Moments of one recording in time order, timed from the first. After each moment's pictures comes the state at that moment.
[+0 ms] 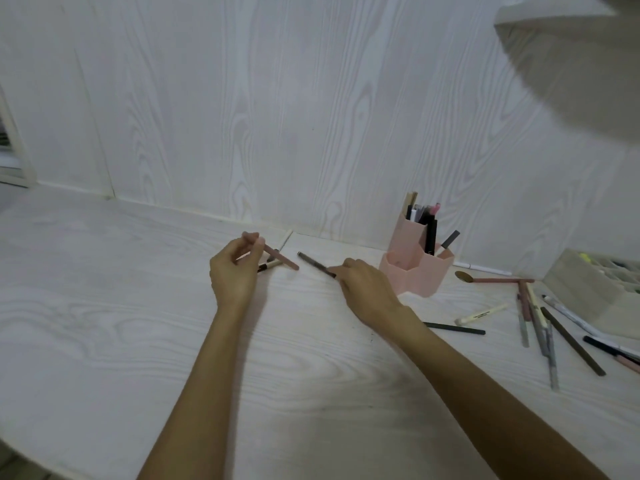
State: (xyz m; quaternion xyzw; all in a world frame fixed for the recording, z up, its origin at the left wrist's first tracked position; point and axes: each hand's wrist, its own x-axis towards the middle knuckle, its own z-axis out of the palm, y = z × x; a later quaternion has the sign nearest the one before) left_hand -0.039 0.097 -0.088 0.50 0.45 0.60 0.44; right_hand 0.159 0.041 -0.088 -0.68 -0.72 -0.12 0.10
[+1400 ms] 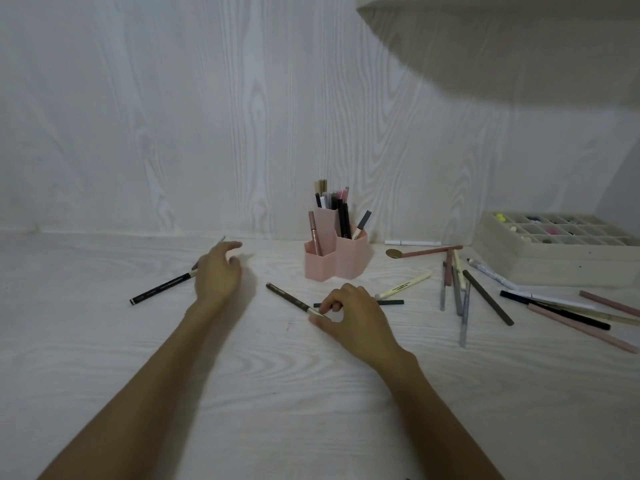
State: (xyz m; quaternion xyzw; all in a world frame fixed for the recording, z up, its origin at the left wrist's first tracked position) left_hand 0.048 0.090 -0.089 0.72 0.52 0.39 0.25; right_hand 0.218 -0.073 -0.105 -0.73 -0.60 0.04 0.32
